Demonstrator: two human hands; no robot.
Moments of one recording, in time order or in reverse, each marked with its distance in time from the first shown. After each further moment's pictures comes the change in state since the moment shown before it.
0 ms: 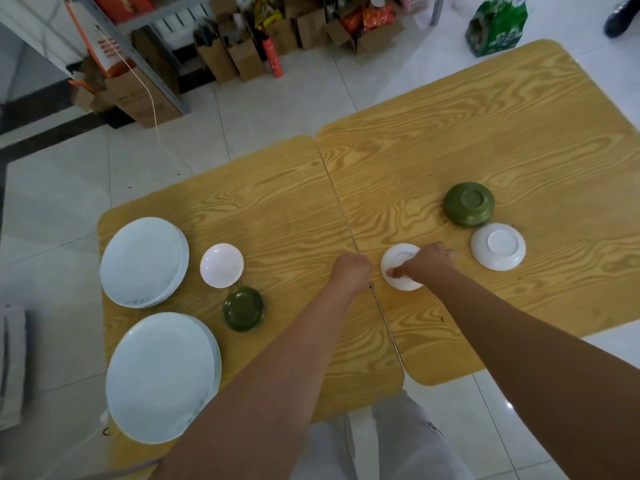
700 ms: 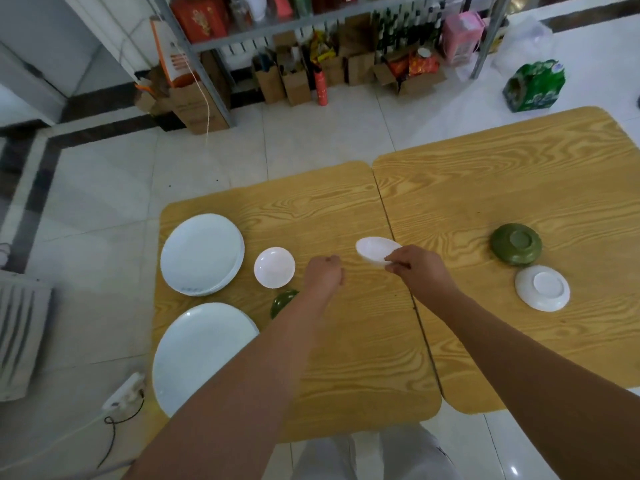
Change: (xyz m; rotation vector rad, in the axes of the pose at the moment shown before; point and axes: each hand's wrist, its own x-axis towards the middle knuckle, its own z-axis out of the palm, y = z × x) left_hand -0.025 -0.010 -0.141 -0.230 0.189 0.125; right_hand -0.074 -0.058 0.024 0.141 0.083 -0.854
